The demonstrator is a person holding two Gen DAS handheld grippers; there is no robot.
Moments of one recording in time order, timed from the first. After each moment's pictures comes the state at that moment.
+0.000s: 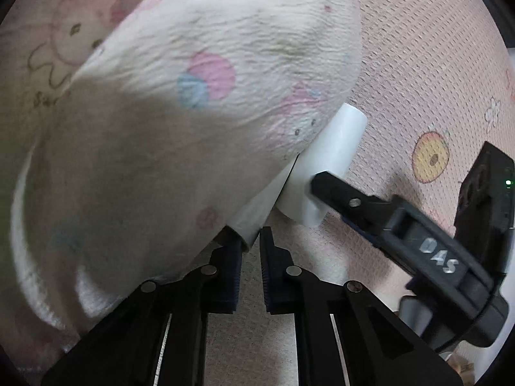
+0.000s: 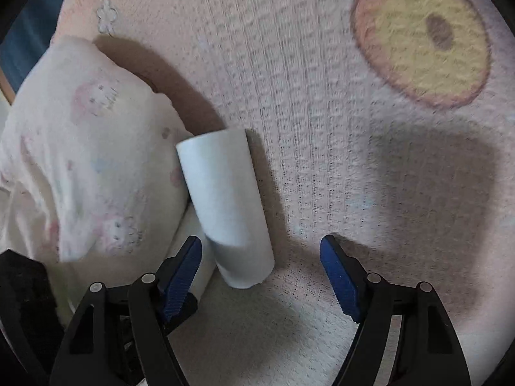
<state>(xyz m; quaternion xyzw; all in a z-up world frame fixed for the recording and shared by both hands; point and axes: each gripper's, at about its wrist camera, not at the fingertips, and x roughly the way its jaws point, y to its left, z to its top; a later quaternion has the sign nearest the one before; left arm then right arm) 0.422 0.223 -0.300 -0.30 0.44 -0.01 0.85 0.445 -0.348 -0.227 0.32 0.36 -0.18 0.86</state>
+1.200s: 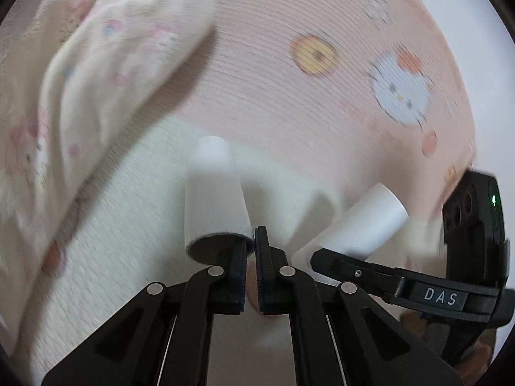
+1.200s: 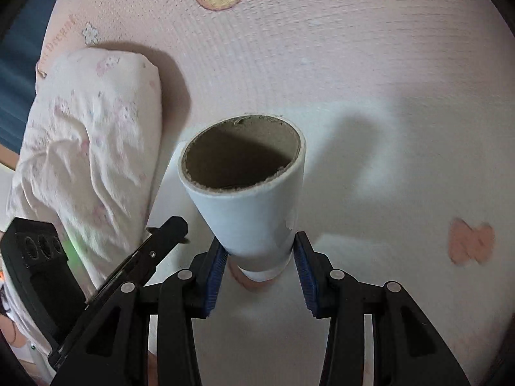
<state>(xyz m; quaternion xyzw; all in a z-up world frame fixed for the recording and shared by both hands) 0.273 0.168 -0.273 -0.19 0.44 -0.16 0.86 0.255 -0.268 -0.232 0.47 0.36 -0.29 0.75</state>
